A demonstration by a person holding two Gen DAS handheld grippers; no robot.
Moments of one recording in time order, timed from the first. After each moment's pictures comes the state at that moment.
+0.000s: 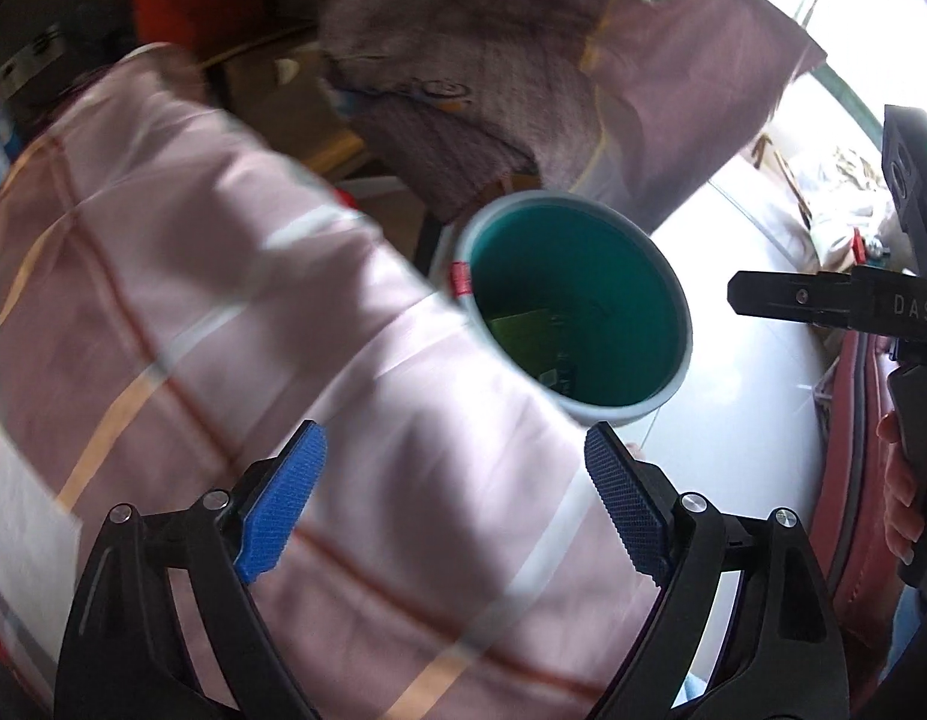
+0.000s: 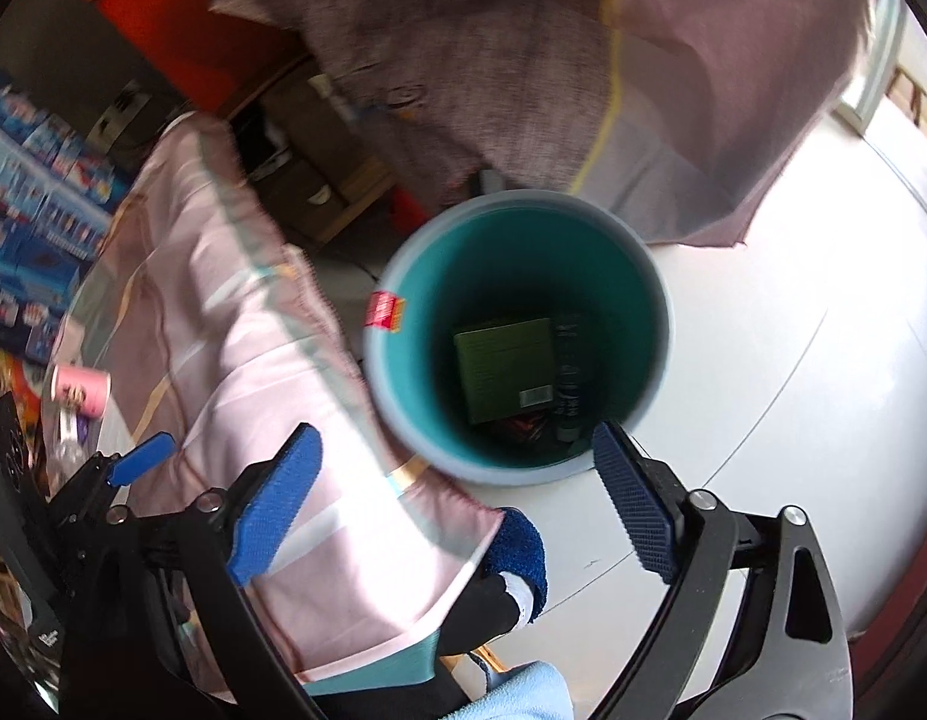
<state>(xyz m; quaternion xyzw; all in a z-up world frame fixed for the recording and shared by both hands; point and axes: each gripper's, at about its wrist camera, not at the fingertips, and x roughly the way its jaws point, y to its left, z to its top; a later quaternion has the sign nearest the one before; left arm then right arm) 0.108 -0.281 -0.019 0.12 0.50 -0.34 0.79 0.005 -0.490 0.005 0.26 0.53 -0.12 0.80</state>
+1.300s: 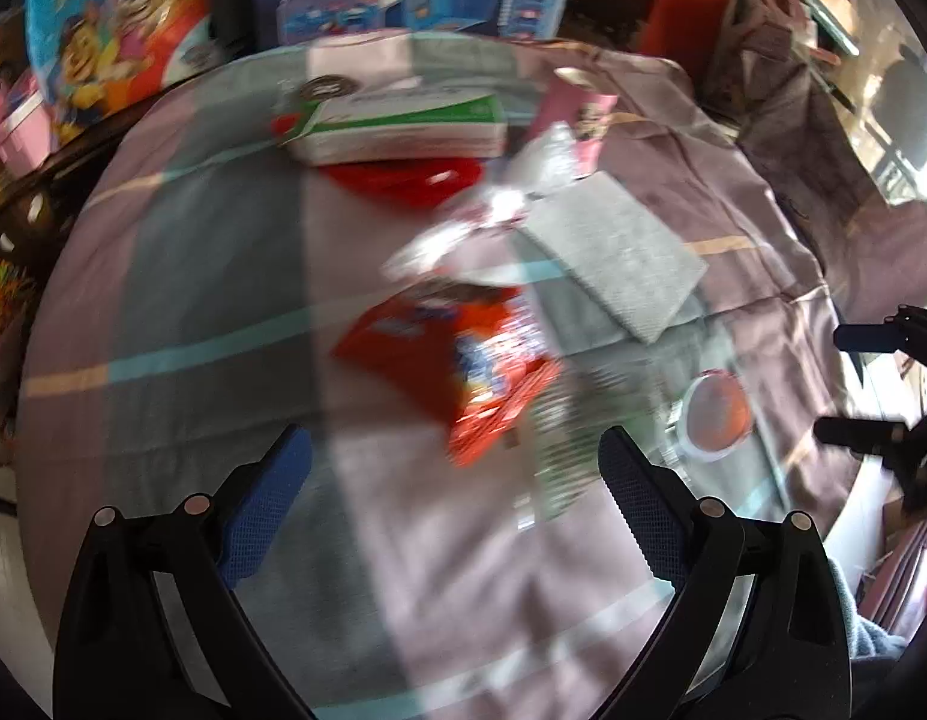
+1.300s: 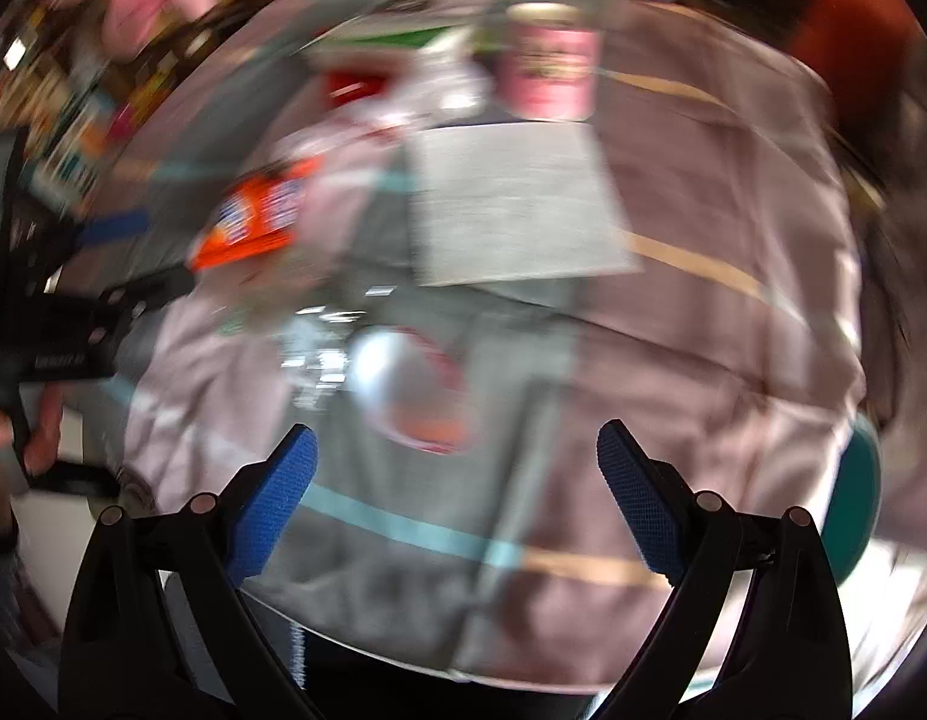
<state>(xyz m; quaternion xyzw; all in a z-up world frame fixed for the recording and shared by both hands) 0.027 0.167 -0.003 -0.03 0.50 -0.06 0.86 0.032 -0.045 0.020 -0.14 0.58 0.23 0.77</state>
